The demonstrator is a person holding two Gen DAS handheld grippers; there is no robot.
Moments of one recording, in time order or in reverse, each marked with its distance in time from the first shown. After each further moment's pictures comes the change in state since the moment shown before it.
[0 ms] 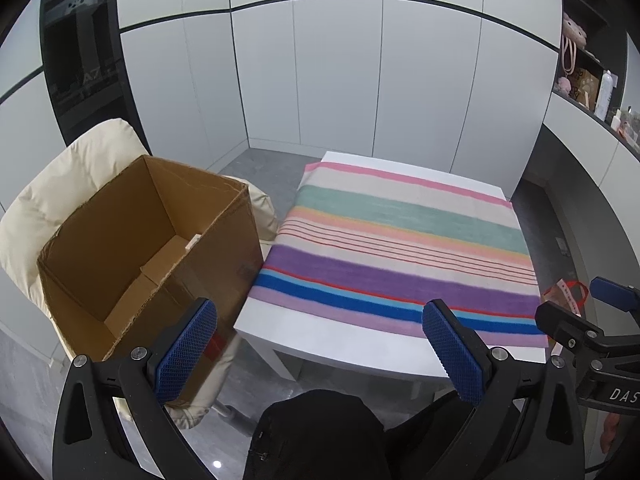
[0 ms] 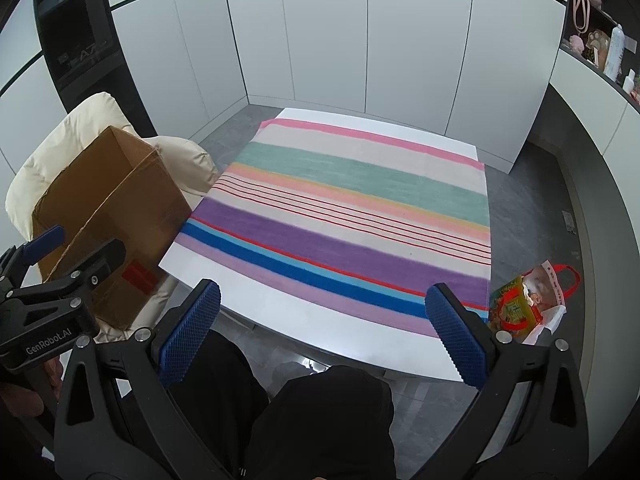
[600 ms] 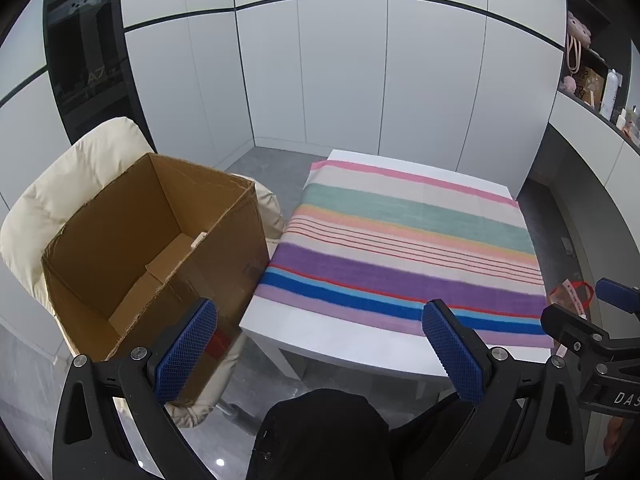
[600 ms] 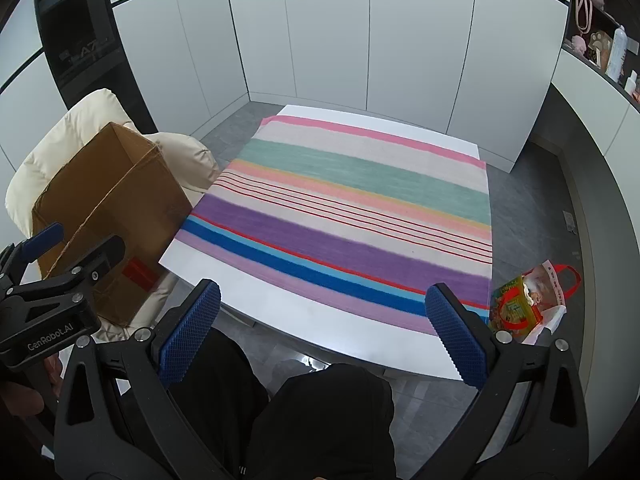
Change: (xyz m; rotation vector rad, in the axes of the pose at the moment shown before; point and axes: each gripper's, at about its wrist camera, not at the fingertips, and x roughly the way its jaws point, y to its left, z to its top) left arm 0.003 0.001 -0.001 -0.003 0.008 0.021; right arm 0.001 0.004 -0.001 -0.005 0.009 0.000
